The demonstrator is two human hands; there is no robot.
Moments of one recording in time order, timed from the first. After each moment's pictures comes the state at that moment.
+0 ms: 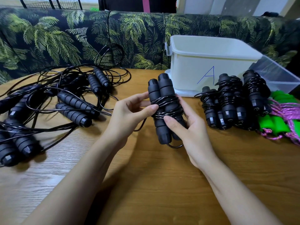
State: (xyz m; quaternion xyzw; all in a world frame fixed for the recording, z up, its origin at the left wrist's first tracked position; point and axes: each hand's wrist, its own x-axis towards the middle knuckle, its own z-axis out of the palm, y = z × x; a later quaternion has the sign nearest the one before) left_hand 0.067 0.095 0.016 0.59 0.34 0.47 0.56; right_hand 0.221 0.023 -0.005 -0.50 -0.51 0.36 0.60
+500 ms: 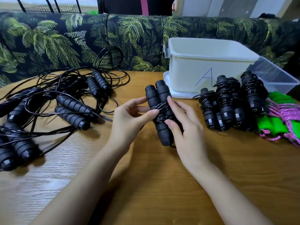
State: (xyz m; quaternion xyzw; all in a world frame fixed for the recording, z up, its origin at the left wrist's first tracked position) left_hand 0.074 0.091 0.008 0.59 0.37 0.50 0.52; right_hand 0.217 0.025 -0.016 -0.61 -0.60 0.06 0.50
